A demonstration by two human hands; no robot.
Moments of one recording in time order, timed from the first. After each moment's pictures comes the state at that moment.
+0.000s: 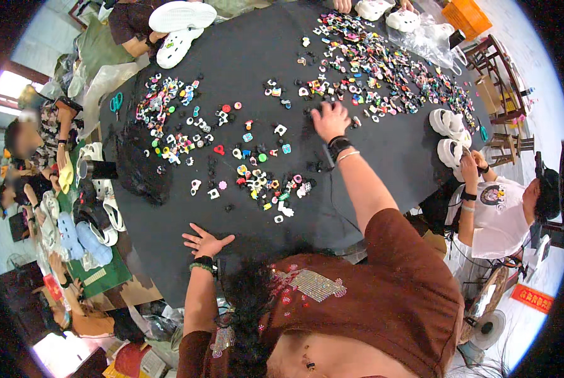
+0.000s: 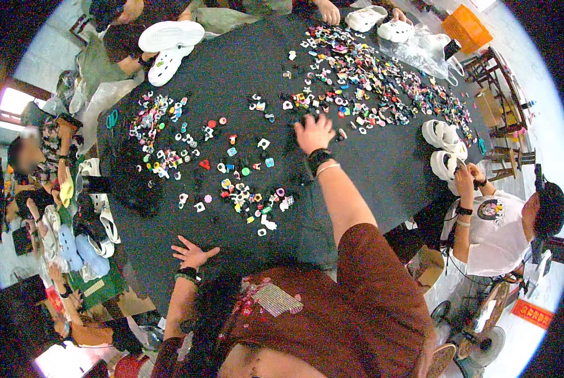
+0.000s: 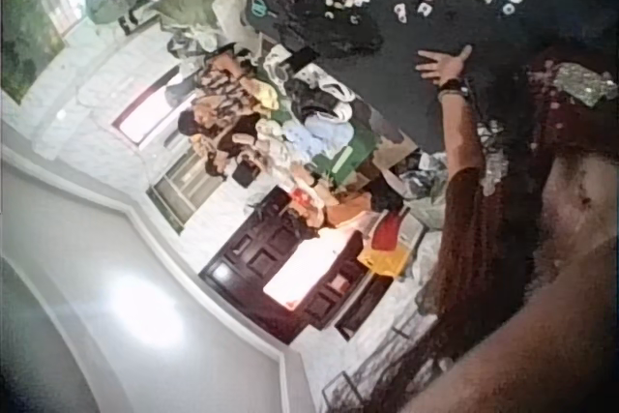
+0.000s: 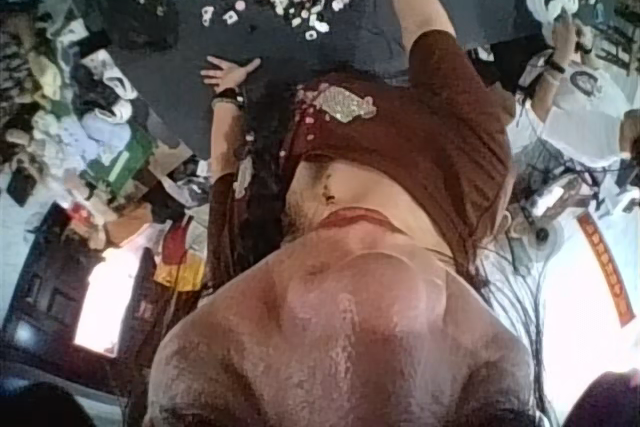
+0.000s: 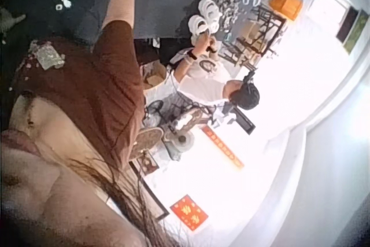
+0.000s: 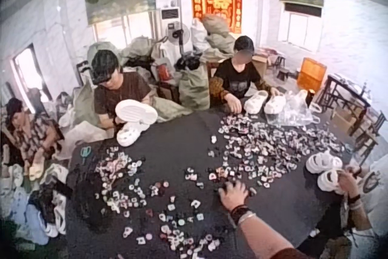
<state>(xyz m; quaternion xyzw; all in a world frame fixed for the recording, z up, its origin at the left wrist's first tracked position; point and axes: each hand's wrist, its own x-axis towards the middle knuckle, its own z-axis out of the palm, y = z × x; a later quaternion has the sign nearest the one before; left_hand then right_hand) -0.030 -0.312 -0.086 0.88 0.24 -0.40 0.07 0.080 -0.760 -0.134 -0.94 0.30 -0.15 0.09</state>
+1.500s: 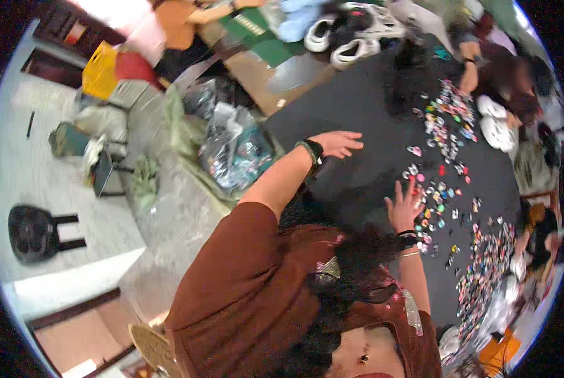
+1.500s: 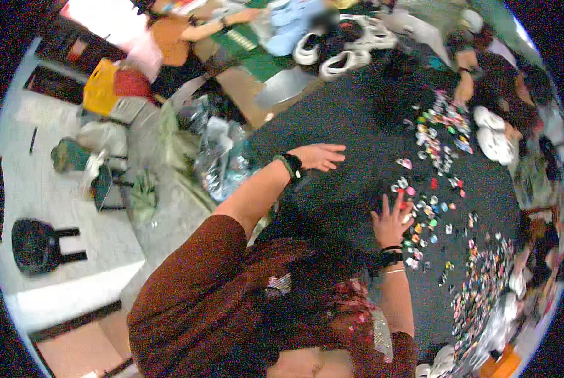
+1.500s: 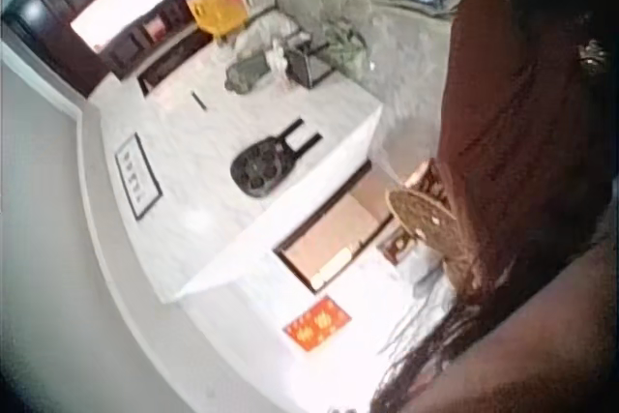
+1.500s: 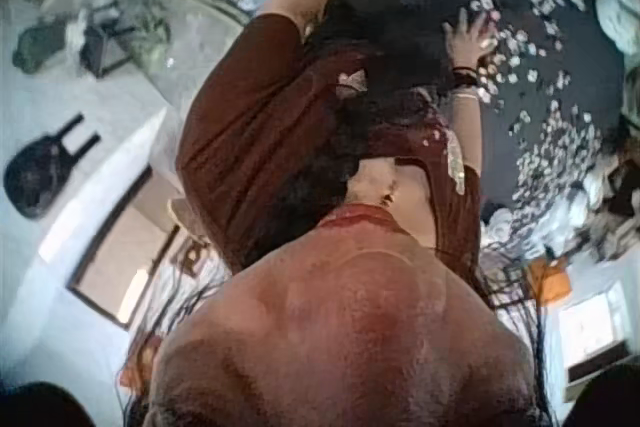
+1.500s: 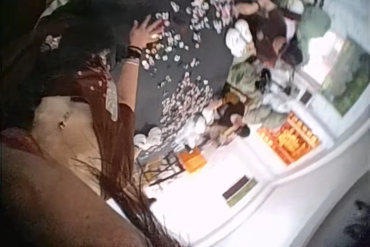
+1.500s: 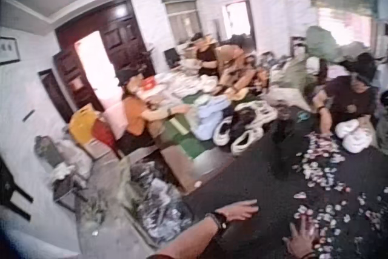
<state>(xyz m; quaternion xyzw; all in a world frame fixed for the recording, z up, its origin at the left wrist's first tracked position) -0.099 -0.170 -0.070 0.58 0.16 -0.22 0.77 -0.048 -0.488 -0.069 -0.95 -0.31 0.05 -0.06</state>
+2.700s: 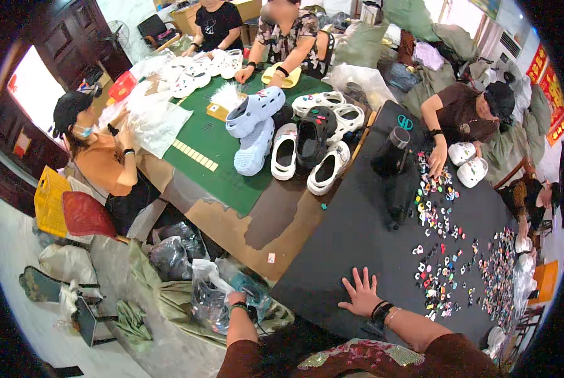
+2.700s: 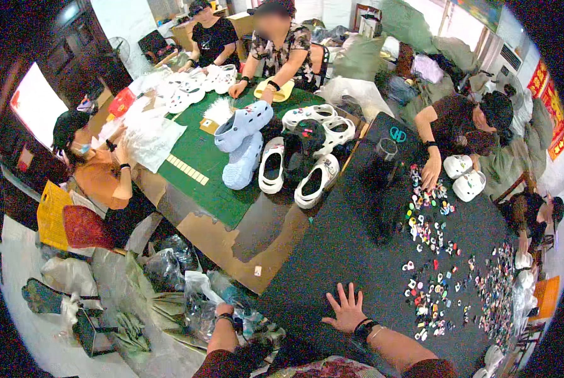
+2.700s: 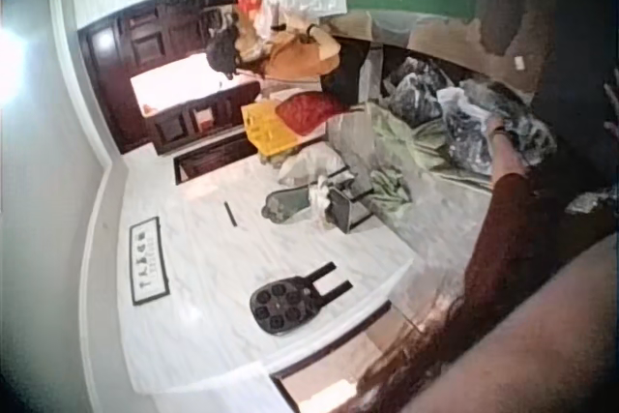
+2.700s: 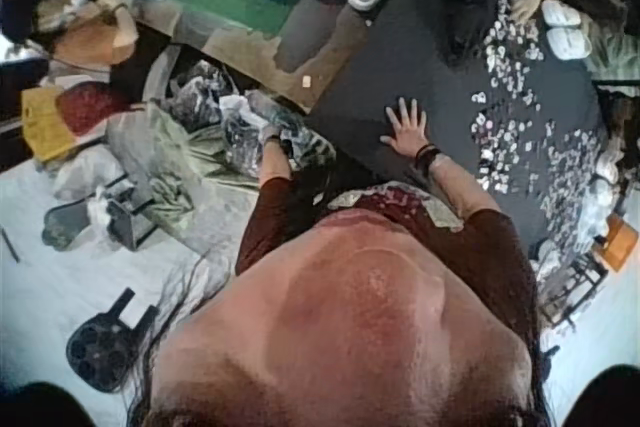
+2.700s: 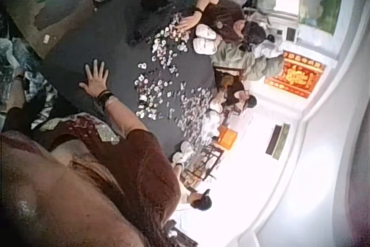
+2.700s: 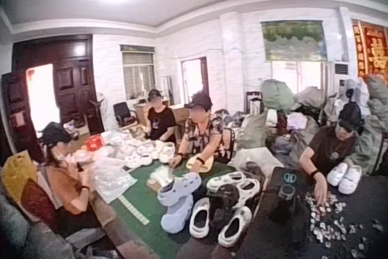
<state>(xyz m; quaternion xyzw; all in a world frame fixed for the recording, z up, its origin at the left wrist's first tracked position) -0.330 0.119 -0.336 0.75 0.56 -0.30 0.19 -0.083 -0.246 -0.102 -0.87 -0.44 0.22 -0.01</state>
